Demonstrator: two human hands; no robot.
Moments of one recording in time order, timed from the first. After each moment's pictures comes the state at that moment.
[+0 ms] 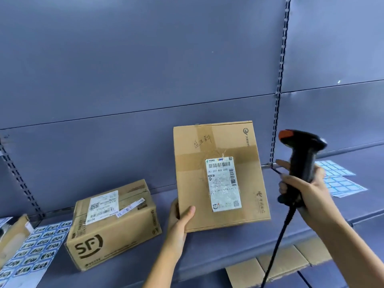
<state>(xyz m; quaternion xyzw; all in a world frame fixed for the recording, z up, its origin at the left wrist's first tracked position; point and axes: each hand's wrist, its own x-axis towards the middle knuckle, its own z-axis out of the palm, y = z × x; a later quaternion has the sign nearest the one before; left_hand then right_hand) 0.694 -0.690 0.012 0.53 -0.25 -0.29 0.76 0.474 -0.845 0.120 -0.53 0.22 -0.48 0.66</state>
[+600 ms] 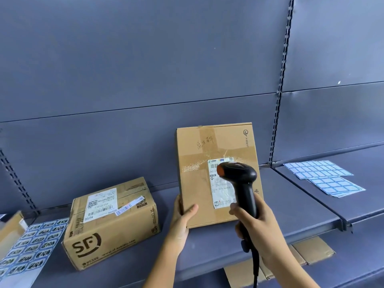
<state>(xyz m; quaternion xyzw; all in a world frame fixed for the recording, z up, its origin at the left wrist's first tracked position) 0.711 -0.712 -0.006 0.52 -0.25 -0.33 0.75 0.519 -0.760 0.086 -0.64 0.27 -0.36 0.62</state>
